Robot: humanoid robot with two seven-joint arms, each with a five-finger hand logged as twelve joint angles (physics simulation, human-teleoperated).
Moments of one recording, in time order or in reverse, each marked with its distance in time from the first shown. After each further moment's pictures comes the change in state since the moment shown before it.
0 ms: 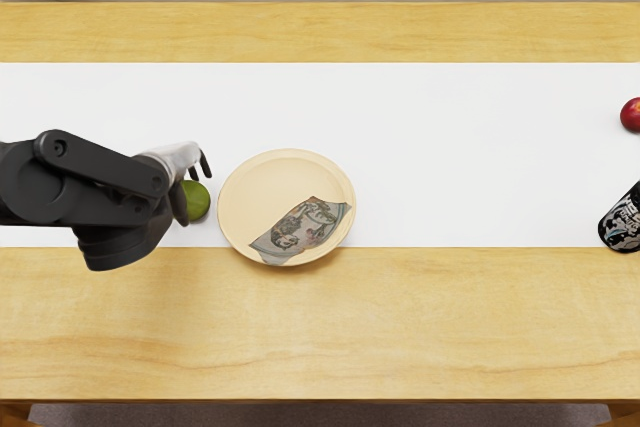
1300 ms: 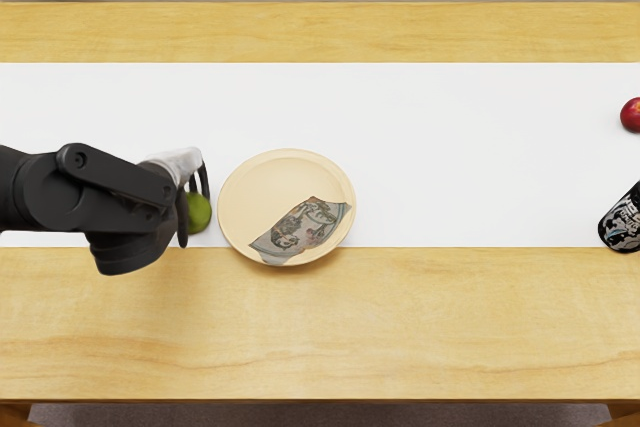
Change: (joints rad) left arm 0.058 -0.043 0.008 0.071 0.013 0.004 0.001; right arm 0.000 0.000 0.000 0.000 0.000 0.000 0.000
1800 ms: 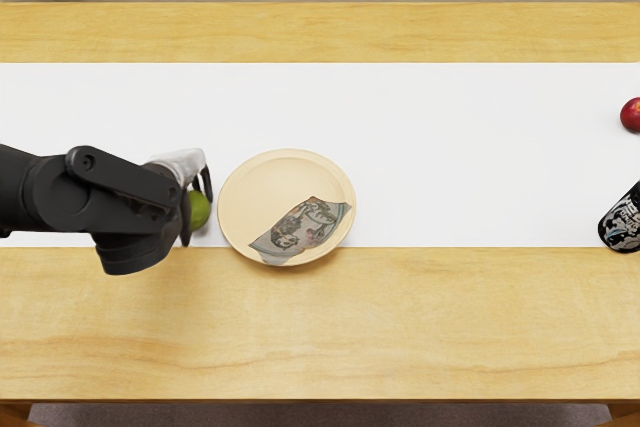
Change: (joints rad) left arm 0.015 -0.019 -0.002 0.026 0.004 -0.008 0.001; right arm 0.000 0.000 0.000 0.000 0.000 0.000 0.000
